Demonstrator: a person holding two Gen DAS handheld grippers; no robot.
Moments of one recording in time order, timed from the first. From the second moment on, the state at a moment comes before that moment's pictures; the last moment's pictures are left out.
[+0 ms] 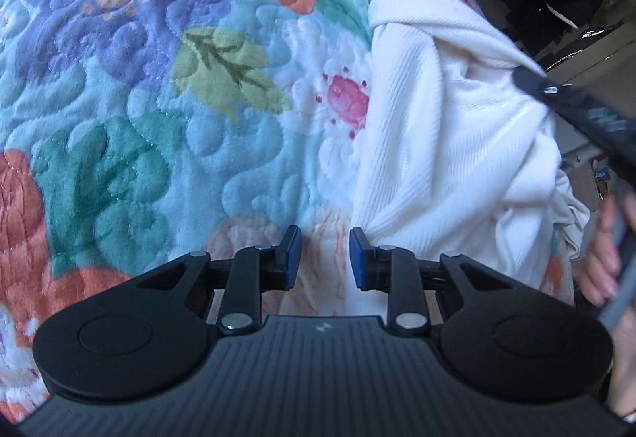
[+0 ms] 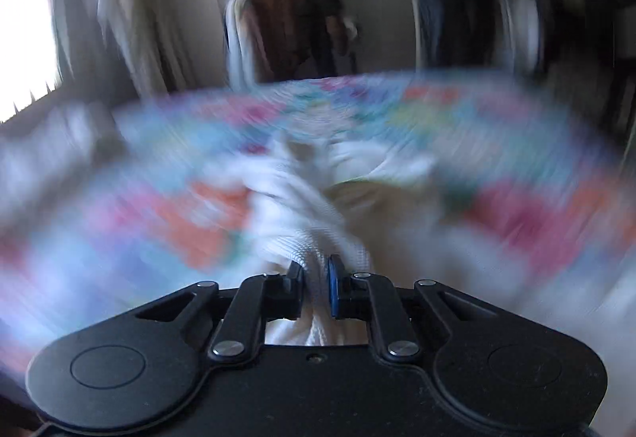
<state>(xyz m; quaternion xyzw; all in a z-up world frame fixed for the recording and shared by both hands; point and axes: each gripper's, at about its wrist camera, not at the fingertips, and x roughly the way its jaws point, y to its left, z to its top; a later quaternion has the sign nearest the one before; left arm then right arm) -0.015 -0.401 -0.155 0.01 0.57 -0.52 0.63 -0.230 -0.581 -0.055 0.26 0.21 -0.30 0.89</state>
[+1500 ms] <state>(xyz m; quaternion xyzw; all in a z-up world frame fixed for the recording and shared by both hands) 0.082 -0.213 -0.031 -0.06 0.33 -0.22 0.92 -0.317 -0.488 -0.097 0.19 0.31 -0.24 0.90</state>
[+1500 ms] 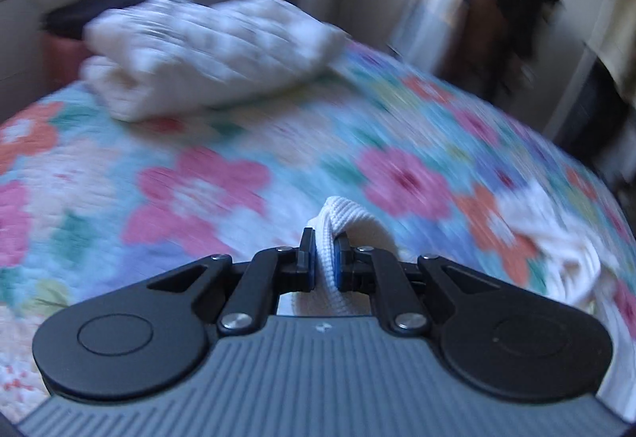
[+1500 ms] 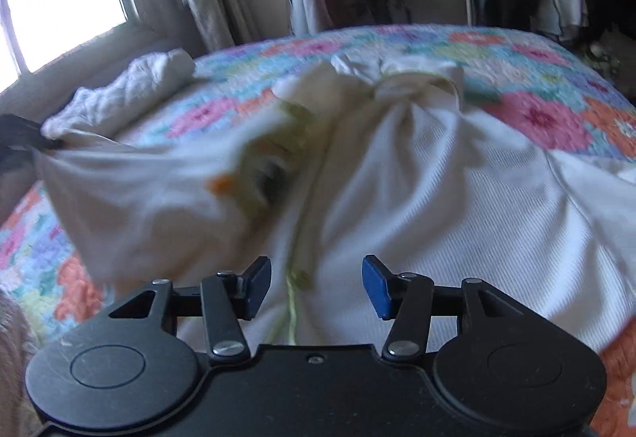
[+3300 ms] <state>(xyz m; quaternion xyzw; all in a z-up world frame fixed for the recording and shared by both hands) -0.221 -0.348 -0.124 0.34 0.38 -0.48 0.71 -0.349 -0.440 -0.123 0.17 0.47 -0.19 0.85</state>
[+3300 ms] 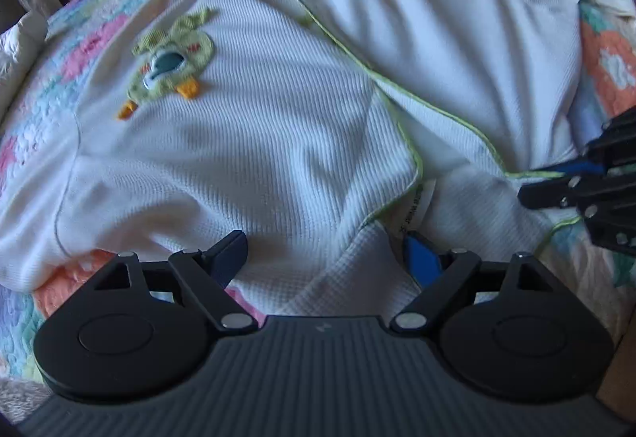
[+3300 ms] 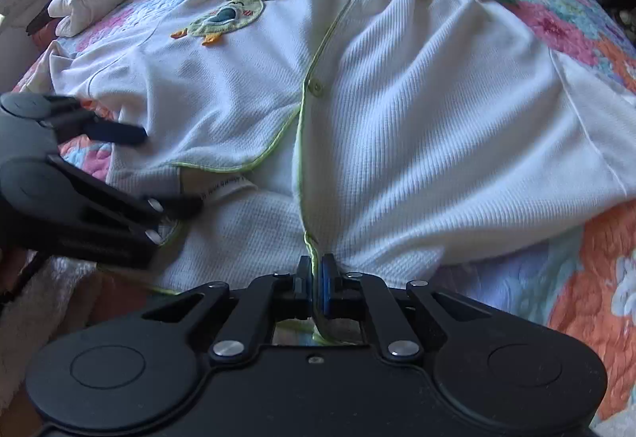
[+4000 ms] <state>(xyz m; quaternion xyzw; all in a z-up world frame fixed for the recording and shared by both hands) -0.208 -0.331 -0.110 0.27 0.41 -0.51 0.71 -0.346 -0.433 -0.125 0.16 0.48 -0.17 0.85</state>
